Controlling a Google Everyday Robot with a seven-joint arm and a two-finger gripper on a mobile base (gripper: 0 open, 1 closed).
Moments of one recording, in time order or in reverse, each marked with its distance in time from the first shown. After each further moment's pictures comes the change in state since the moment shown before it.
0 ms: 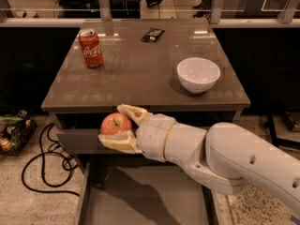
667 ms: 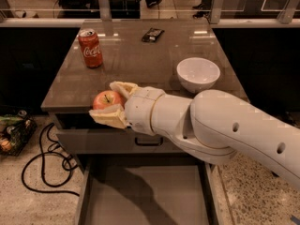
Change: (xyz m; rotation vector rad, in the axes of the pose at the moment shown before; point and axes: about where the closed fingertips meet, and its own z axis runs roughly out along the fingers) arm -0.044 -0.033 0.027 0.035 0.051 -0.005
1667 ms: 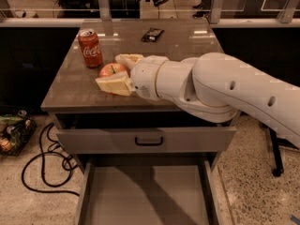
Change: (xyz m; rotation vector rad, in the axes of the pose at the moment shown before) arm -0.023 -0.071 0.017 0.016 -0.015 0.032
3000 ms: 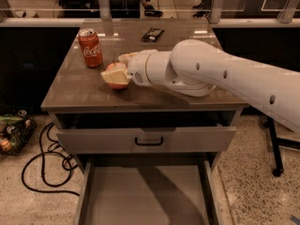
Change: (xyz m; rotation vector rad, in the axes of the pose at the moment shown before) arm 0.051 -0.060 0.067 0.012 0.139 0.088
